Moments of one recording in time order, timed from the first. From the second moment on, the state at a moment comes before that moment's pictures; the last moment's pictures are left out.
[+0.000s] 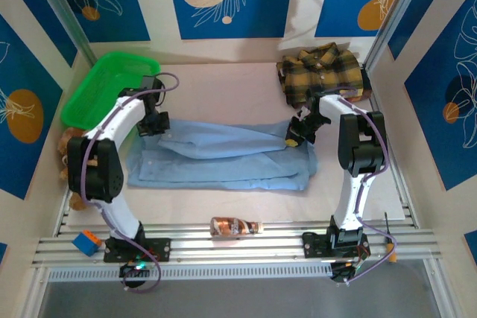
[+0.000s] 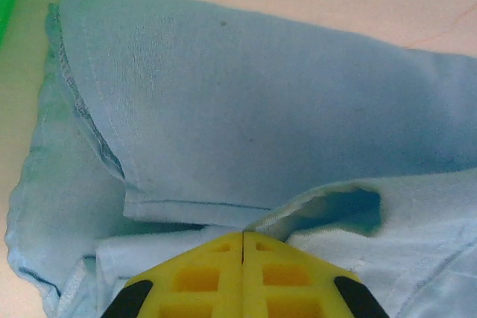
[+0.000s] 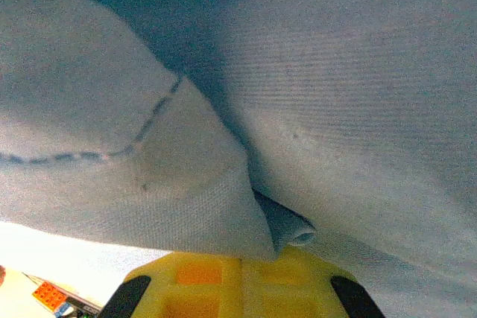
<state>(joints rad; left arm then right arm) -0.14 1.78 1.41 -0.99 -0.08 -0.32 0.09 2.01 1.39 -0.95 -0.49 0.46</state>
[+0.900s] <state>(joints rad) -0.10 1.92 1.44 -0.99 -0.25 -0.25 0.10 2.05 1.44 -0.98 -0.53 0.42</state>
